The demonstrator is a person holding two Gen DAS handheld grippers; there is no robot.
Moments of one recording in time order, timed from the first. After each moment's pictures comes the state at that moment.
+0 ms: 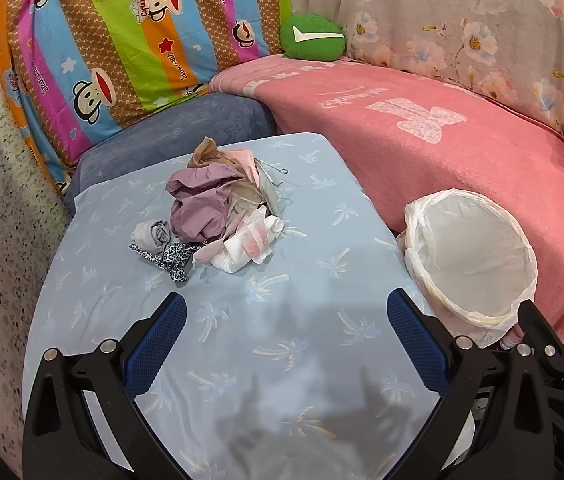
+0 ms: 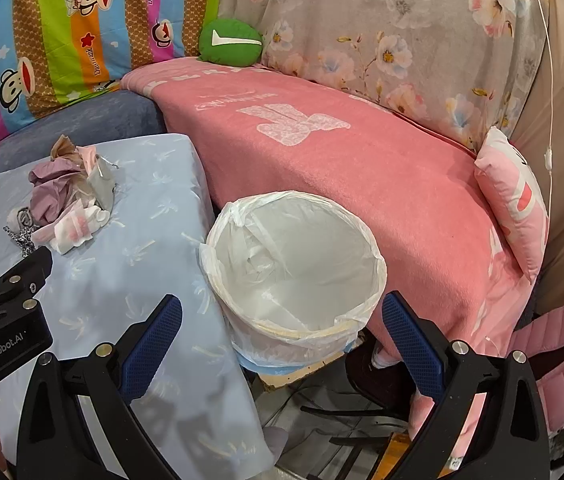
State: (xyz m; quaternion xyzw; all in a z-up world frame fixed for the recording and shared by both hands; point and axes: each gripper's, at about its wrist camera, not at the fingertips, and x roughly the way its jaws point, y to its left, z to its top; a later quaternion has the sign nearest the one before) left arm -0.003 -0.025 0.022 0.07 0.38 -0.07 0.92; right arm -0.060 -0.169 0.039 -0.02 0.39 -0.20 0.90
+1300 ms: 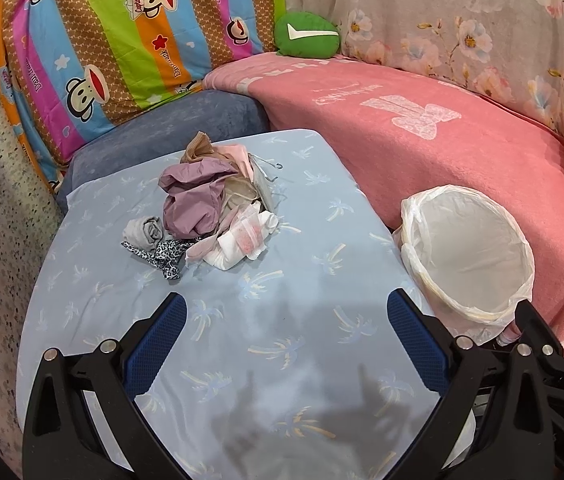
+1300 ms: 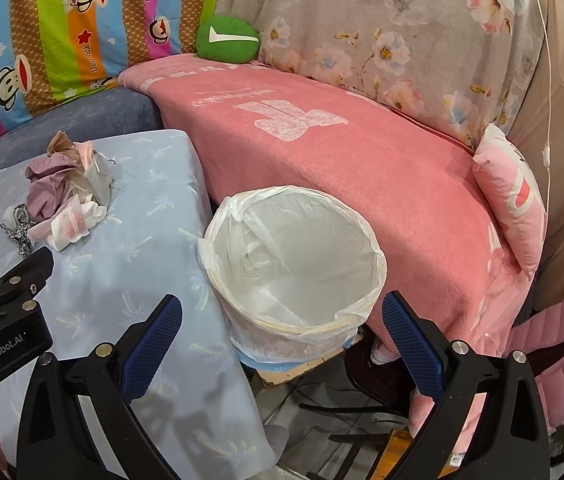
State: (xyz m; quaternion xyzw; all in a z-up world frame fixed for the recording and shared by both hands) left arm -0.002 -0.022 0.018 0.07 0.38 -0.09 0.92; right arm -0.059 -0.172 0.034 -0.02 0.39 -0.21 0.89
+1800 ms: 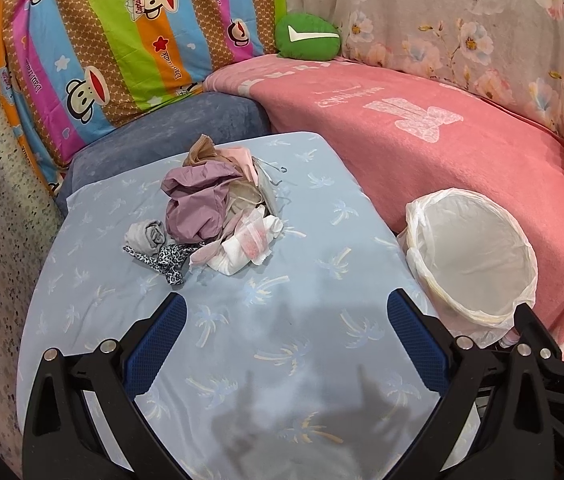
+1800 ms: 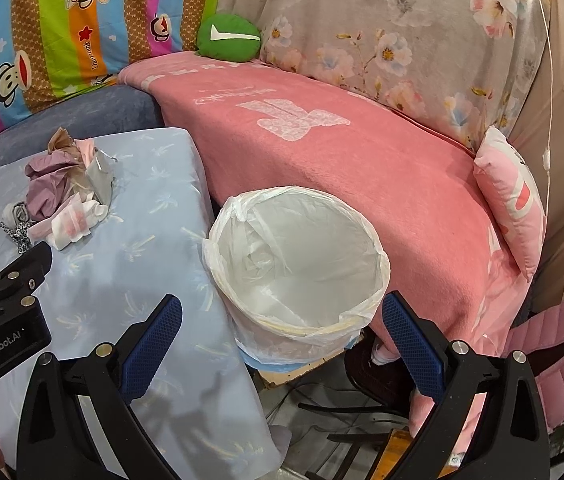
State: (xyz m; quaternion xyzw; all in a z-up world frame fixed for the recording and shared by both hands) left arm 0.004 -0.017 0.019 0.06 0.38 -0.09 0.92; right arm -0.059 -0.168 0.033 -0.02 0.40 -0.21 0.89
